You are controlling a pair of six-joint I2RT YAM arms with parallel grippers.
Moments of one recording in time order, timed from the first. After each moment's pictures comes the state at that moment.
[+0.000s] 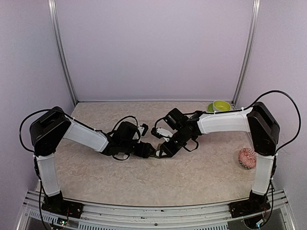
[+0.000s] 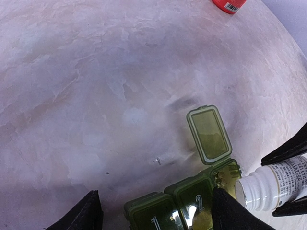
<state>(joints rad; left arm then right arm) -0.80 1.94 0.97 0.26 0.08 -0.33 0.84 1.96 1.37 -0.51 -0.25 -0.01</state>
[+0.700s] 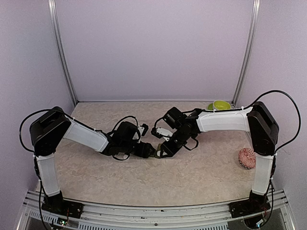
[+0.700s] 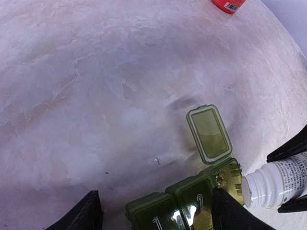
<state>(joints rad) -0.80 1.94 0.97 0.26 0.09 -0.33 0.84 1.97 1.41 -0.58 -0.23 -0.02</state>
